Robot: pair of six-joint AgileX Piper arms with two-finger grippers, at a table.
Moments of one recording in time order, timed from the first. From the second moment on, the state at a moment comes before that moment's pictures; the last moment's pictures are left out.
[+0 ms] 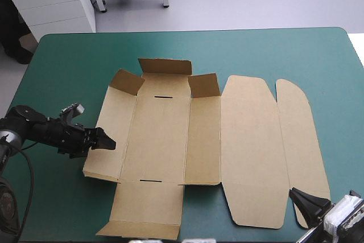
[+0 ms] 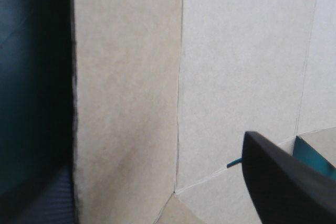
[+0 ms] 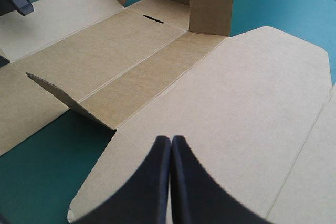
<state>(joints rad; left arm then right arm) 0.27 1.51 -0.90 -0.75 1.19 0.56 0.58 -0.01 -0.43 0.08 0.78 -0.07</state>
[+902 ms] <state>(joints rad) 0.12 1.51 -0.90 -0.68 1.19 0.51 0.58 -0.01 -0.43 0.08 0.78 -0.07</state>
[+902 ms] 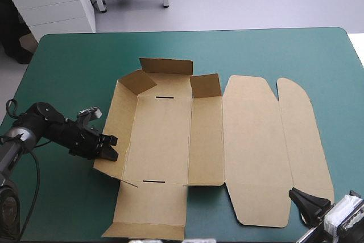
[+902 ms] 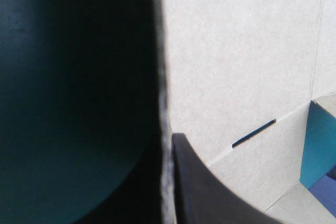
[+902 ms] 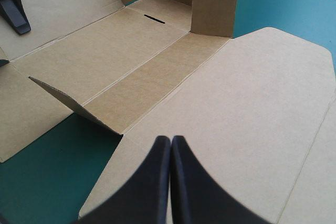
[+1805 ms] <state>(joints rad) -0.36 1.62 -1.37 0.28 1.13 0.34 0.58 -0.01 -0.43 0.08 0.78 -0.07</state>
